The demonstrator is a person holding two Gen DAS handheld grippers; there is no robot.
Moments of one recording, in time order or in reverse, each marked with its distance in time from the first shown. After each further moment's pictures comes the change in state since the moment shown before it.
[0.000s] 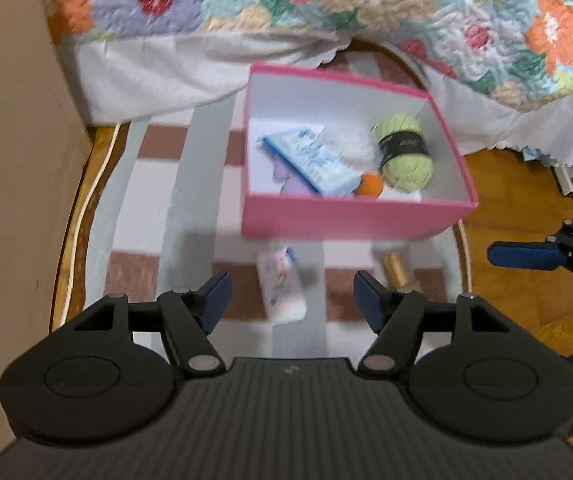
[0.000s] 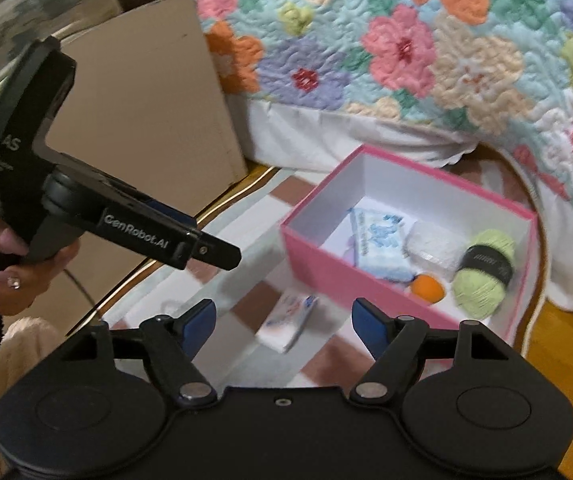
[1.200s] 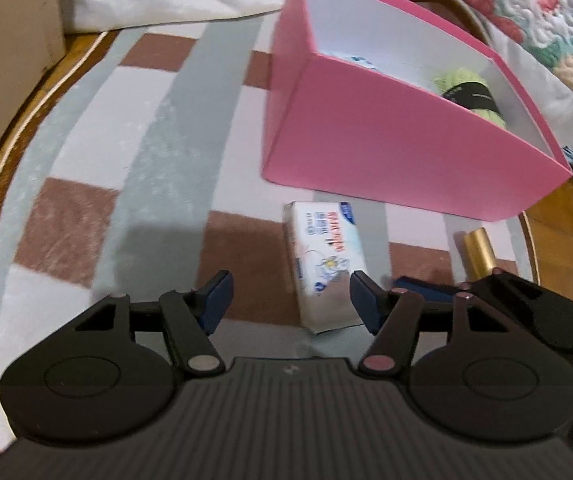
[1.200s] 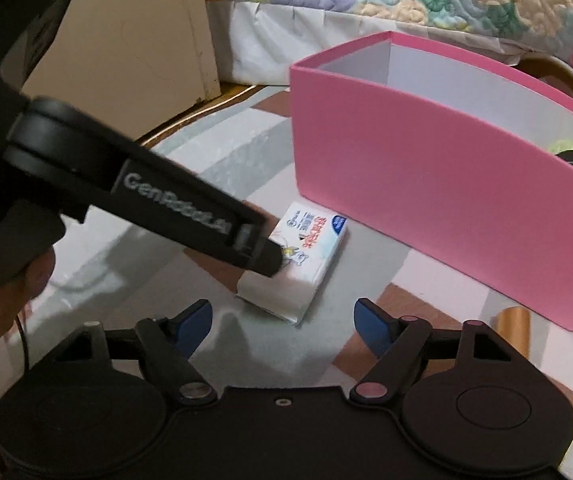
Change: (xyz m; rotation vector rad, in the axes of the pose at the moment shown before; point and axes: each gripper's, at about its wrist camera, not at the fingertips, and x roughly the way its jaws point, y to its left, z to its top) left arm 0.145 0.039 -0.060 -0.082 -0.057 -0.056; right arm 0.187 0.018 -0.083 -0.022 -0.020 -0.146
